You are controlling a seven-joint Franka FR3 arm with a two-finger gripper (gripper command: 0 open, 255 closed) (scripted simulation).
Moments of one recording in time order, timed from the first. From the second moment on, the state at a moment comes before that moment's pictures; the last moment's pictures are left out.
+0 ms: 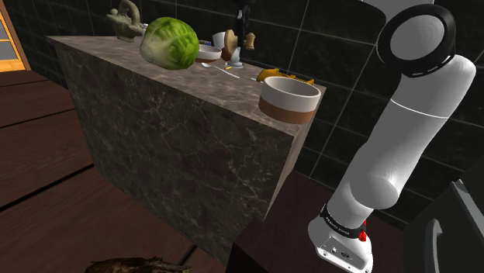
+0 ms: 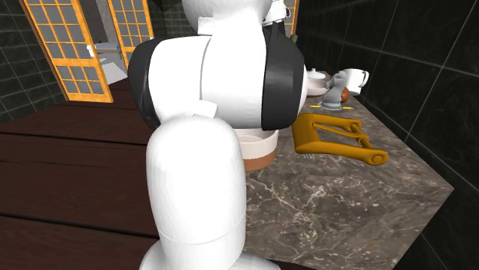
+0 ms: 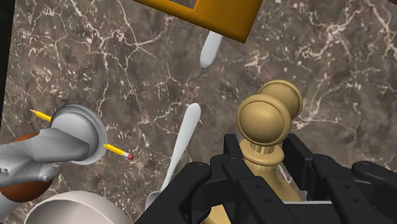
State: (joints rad) arm 0.04 0.02 0.02 -1.33 -0.26 1.38 -0.47
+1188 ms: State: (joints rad) arm 0.07 -0.34 0.06 -1.63 -0.25 1.30 -0.42
